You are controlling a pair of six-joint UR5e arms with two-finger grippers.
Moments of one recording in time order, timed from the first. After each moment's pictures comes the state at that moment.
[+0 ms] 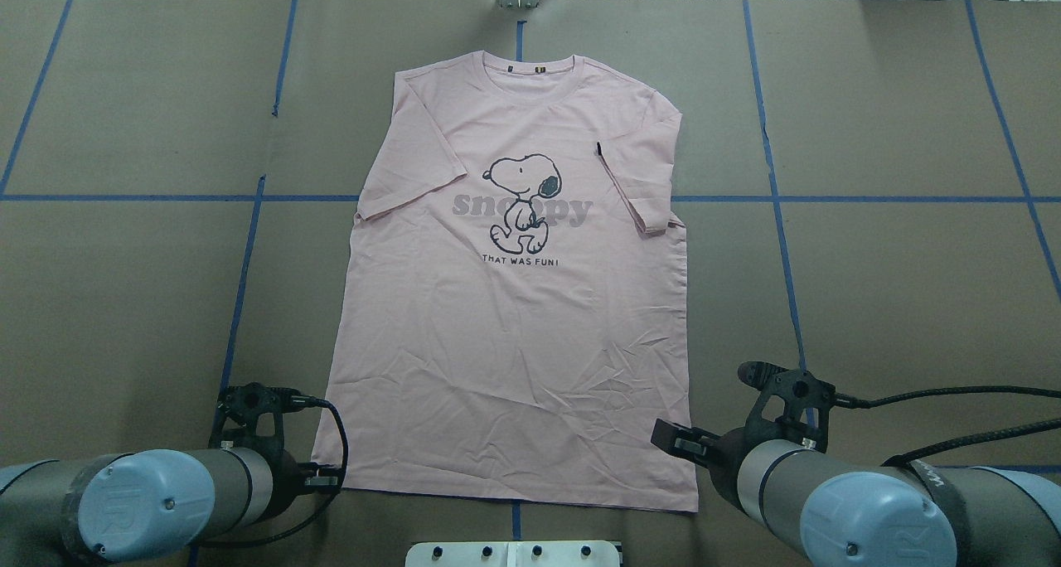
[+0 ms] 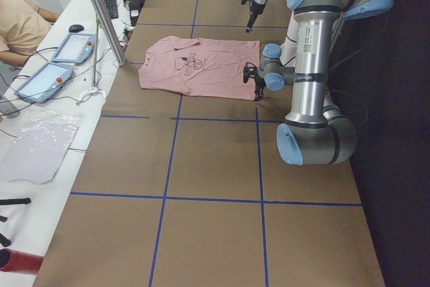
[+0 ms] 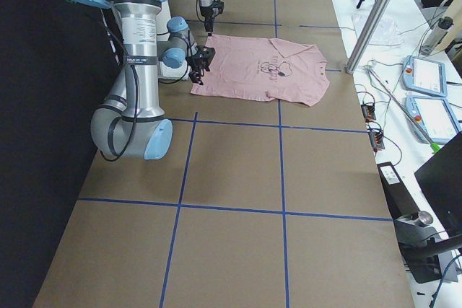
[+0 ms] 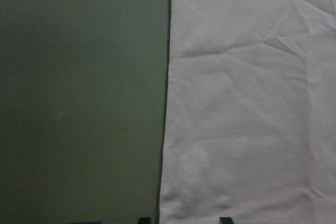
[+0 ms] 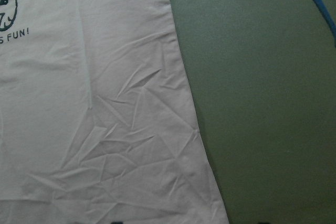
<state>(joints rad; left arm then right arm) -0.14 -1.63 -2.08 -1.89 -1.56 -1.44 0.09 -1.50 2.26 -1.45 1.36 1.82</state>
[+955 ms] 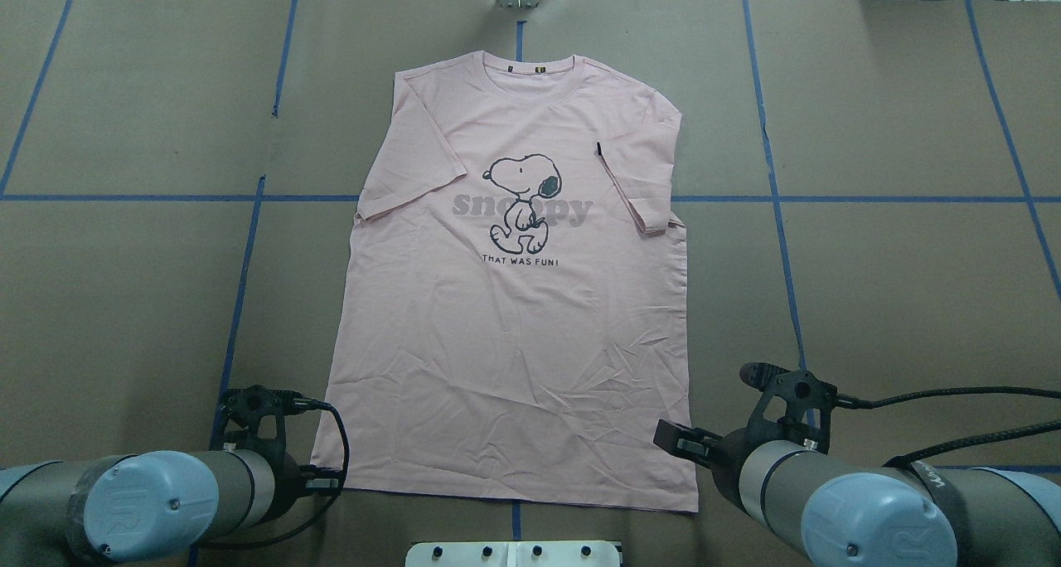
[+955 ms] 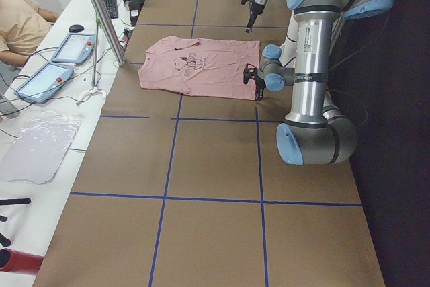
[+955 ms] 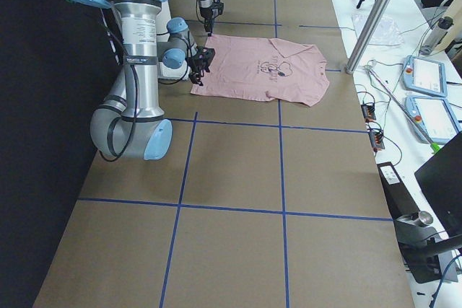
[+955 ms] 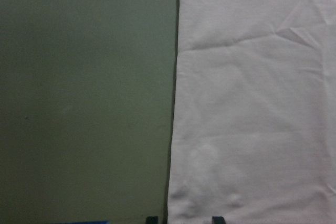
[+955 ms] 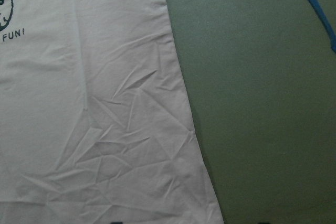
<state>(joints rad) -0.13 -1.63 -2.07 -1.88 -1.56 -1.44 0.09 -1.51 2.26 -1.45 1.36 1.82</state>
